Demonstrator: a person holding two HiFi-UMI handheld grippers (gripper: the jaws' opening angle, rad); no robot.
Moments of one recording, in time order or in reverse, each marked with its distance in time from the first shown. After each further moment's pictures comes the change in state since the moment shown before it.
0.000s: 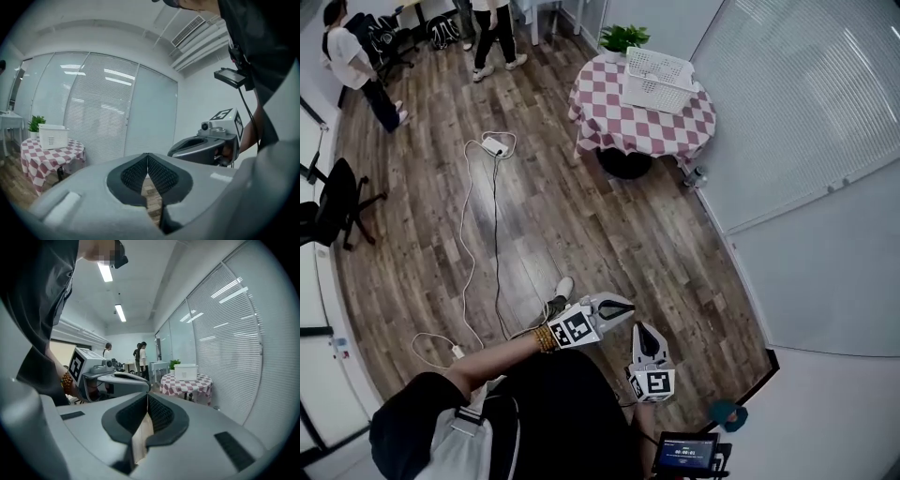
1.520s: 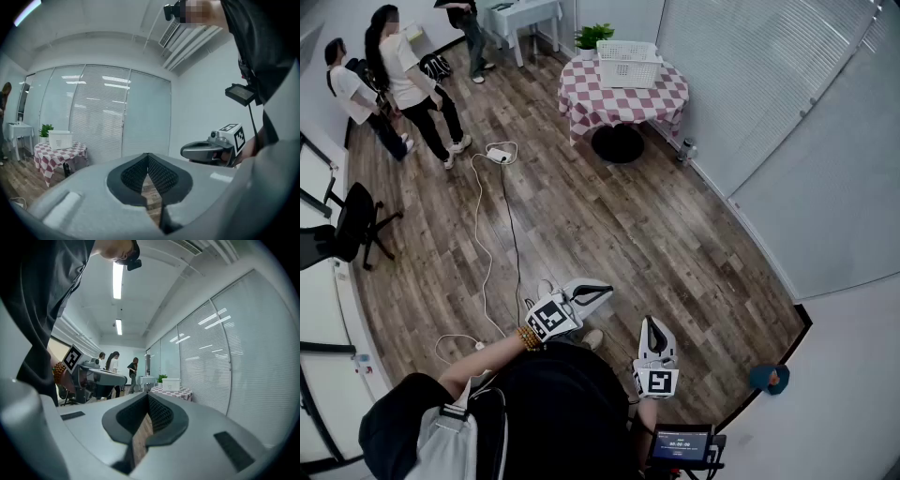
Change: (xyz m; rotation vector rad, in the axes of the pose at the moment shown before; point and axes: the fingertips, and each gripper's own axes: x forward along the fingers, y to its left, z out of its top) left arm -0.106 -0.208 -0.022 0.062 0.010 0.092; right arm -0.228 0.104 -0.069 -0.044 -0.217 -0.182
